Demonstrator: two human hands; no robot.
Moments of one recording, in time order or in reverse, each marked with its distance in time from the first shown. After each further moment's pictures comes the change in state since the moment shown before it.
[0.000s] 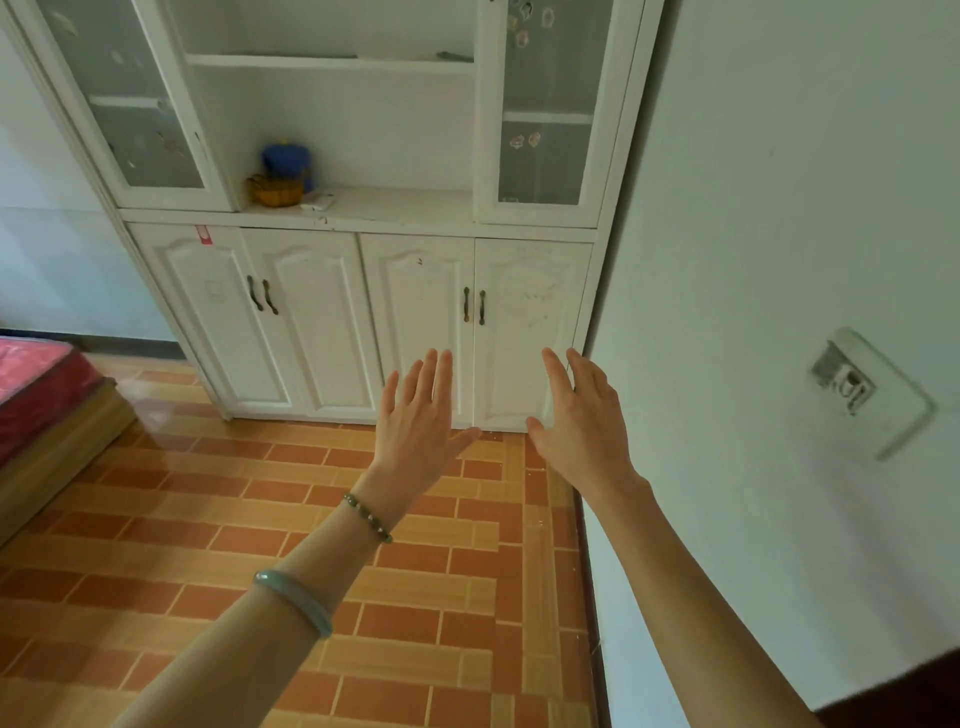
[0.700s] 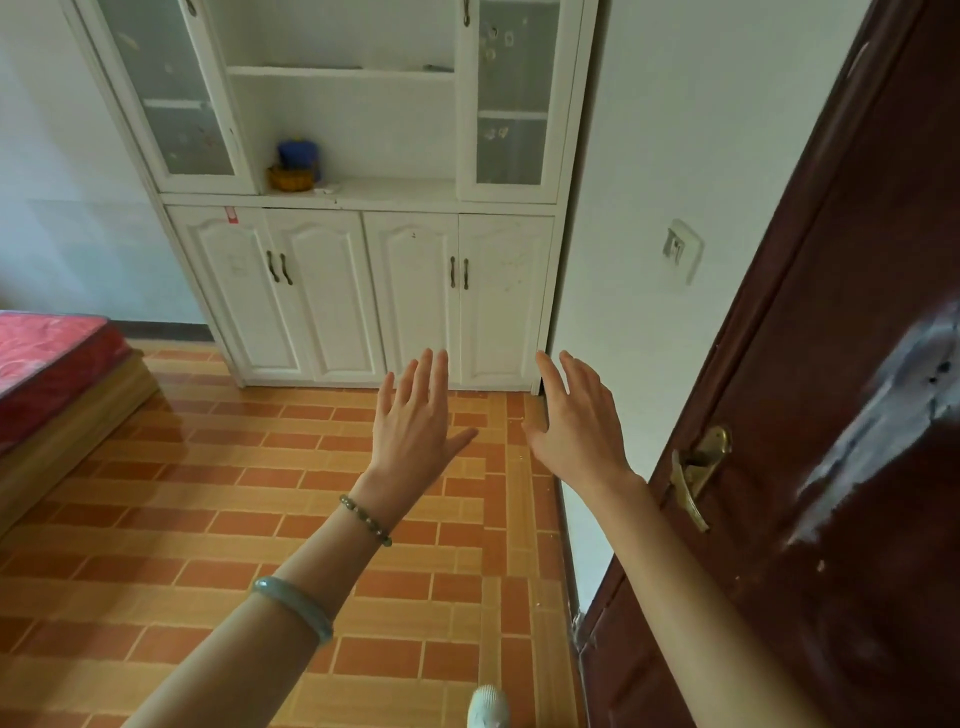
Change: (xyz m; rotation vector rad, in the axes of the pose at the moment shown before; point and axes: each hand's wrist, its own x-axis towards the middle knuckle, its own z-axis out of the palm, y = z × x) left_hand -0.313 0.066 -0.121 -0.032 0.075 0.044; right_hand -0.320 -0.063 -0.118 -0.032 0.015 -0.014
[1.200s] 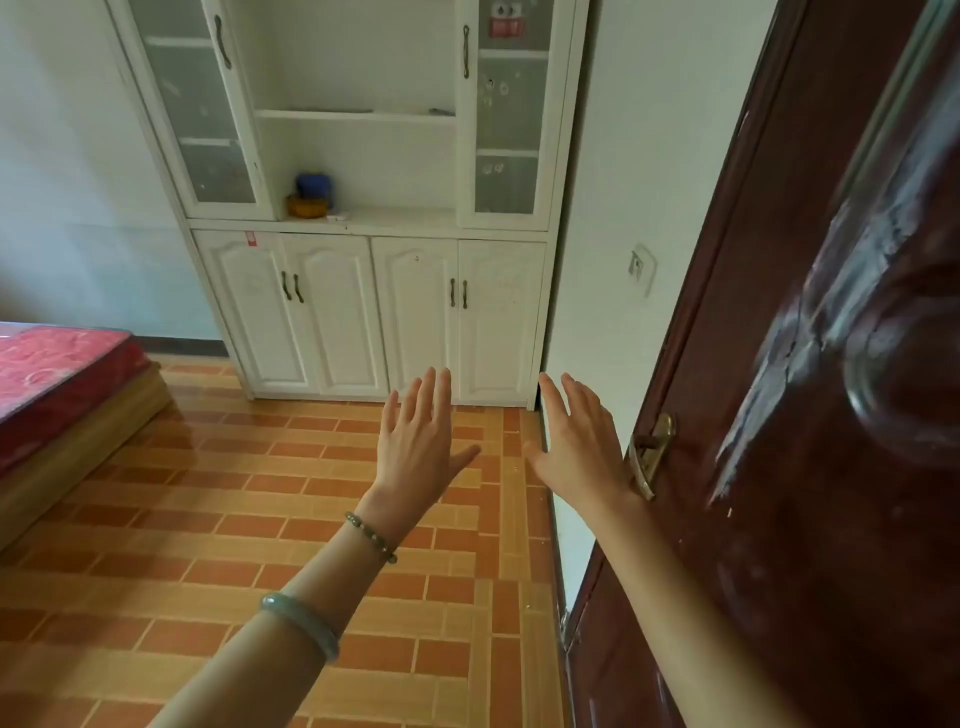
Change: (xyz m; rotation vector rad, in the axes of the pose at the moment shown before) left_hand -0.079 0.053 -0.059 0.004 -0.035 -0.040; right_hand -0.089 0.002 -0.057 -0.039 -0.034 -0.002
